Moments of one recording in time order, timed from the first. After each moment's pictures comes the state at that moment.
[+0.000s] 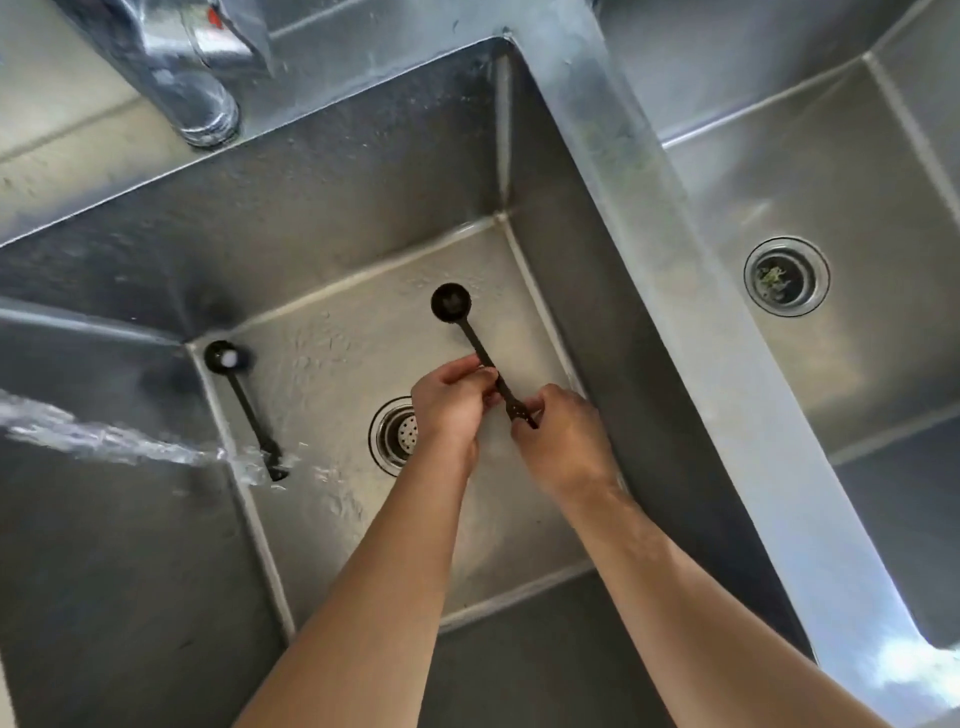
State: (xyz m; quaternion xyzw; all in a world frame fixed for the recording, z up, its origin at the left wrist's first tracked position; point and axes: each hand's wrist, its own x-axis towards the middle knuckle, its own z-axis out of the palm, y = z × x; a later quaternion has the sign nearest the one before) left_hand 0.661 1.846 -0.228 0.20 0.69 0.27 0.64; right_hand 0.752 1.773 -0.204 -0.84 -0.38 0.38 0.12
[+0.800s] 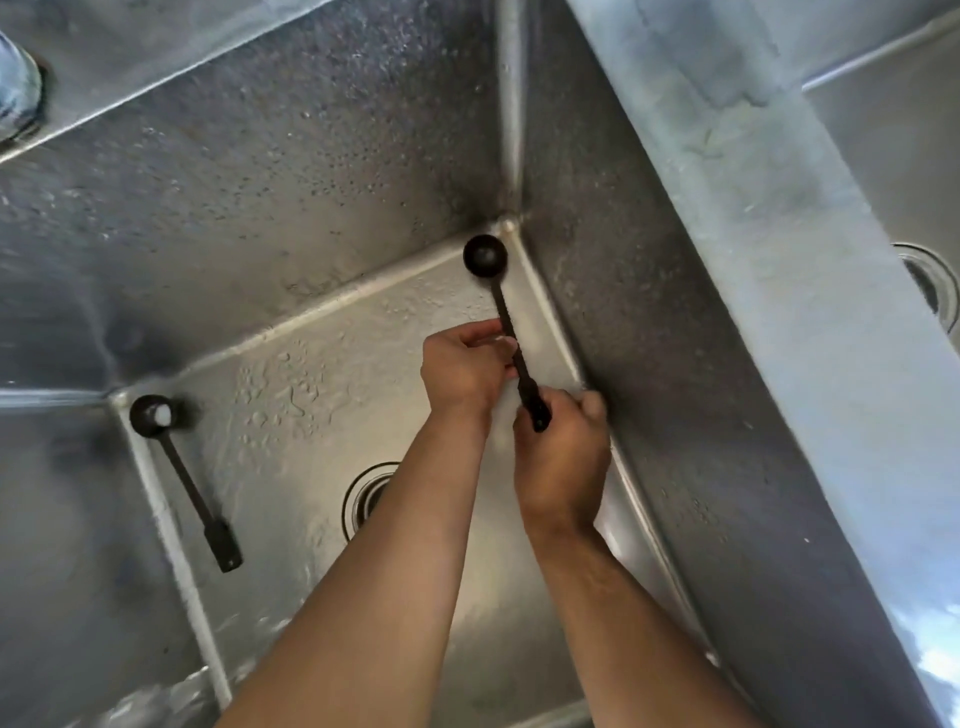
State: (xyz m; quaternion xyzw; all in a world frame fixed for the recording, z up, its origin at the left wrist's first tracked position) left_hand 0.707 1.940 -0.305 0.32 0.72 0.20 0.59; right_hand 0.742 1.837 -0.297 -0.89 -0.25 0.28 0.25
